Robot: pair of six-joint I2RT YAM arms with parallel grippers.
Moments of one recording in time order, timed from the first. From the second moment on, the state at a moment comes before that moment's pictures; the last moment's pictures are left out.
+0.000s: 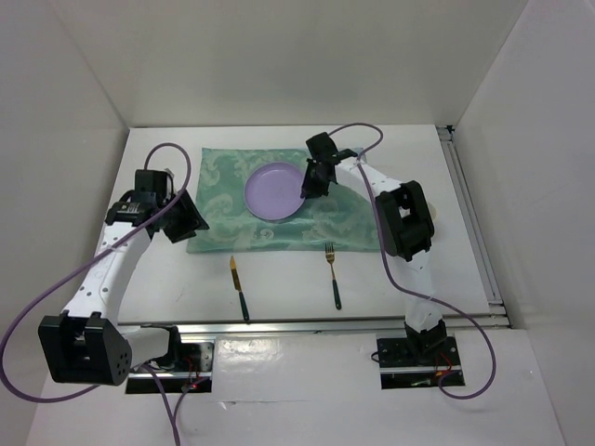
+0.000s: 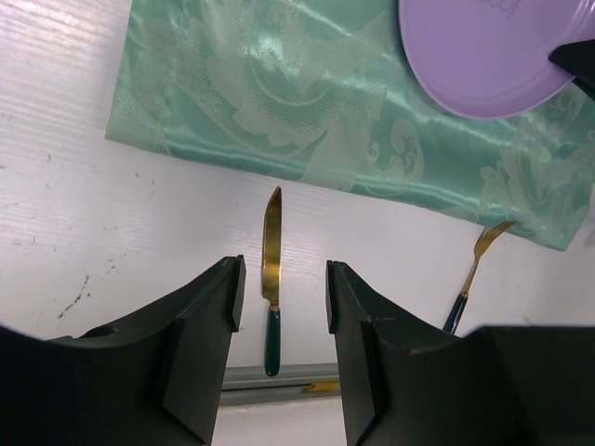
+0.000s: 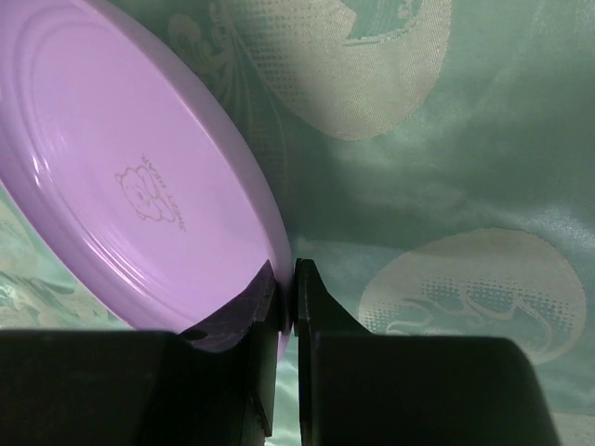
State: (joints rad) left arm -0.01 1.19 1.05 -0.81 0.17 -0.56; right arm 0.46 2.24 1.82 -0.57 -0.05 0.69
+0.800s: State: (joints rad) left arm -0.34 1.07 0.81 -0.81 0.09 -0.74; right arm 0.49 1.65 1.42 -0.61 0.09 0.67
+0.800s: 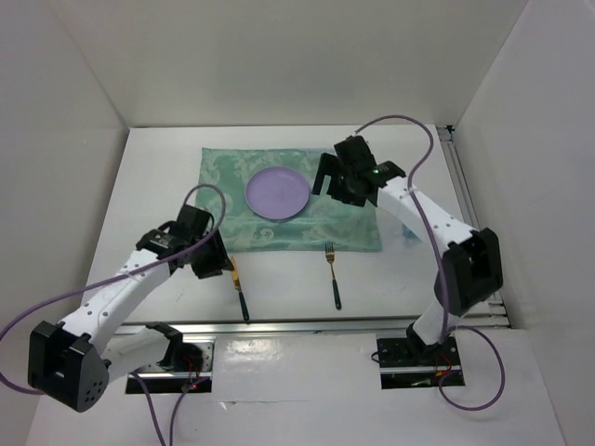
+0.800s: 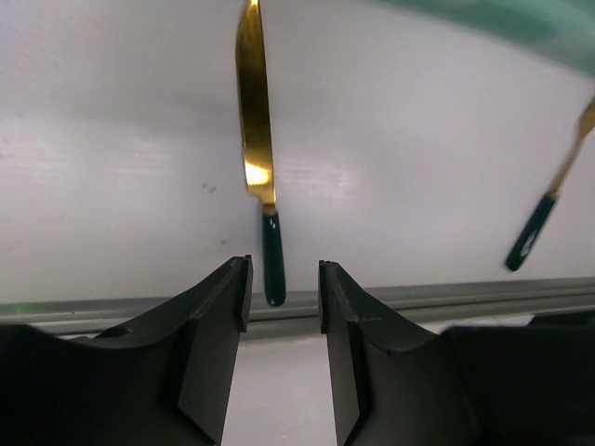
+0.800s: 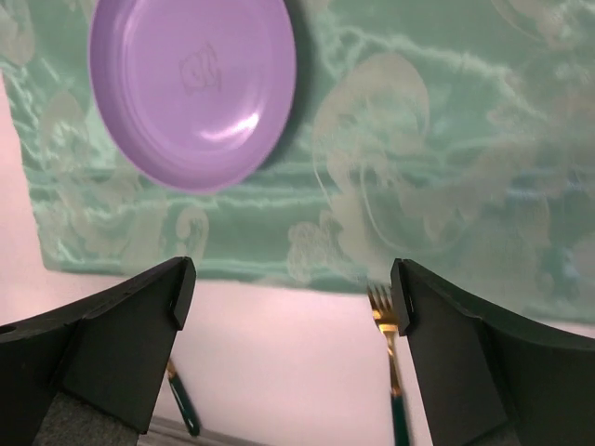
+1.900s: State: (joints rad) left arm -0.75 1.36 0.67 -0.70 -0.14 -1.17; right arm 0.51 1.42 1.18 -0.68 0.12 0.68
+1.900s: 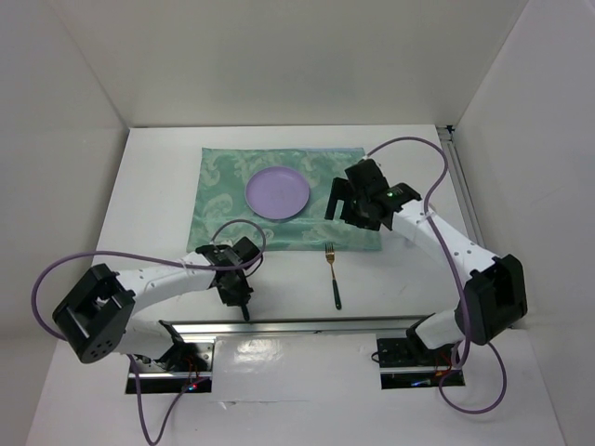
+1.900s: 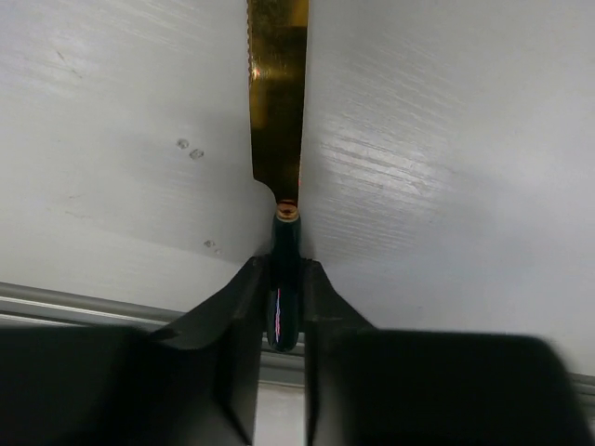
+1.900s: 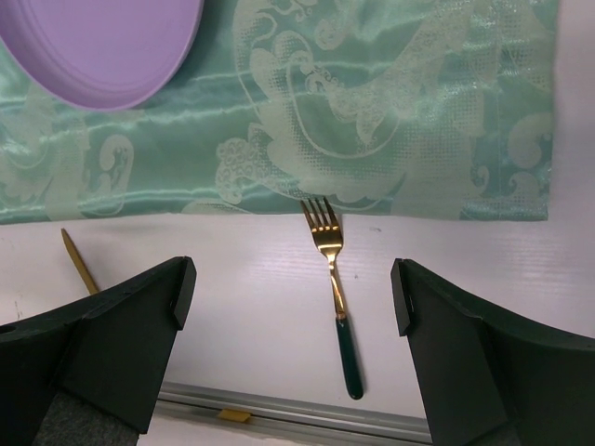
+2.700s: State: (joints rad) left arm -0.83 1.89 1.85 -0.95 -0.24 -0.74; right arm 0.43 1.19 1.25 -0.85 0.24 0.68
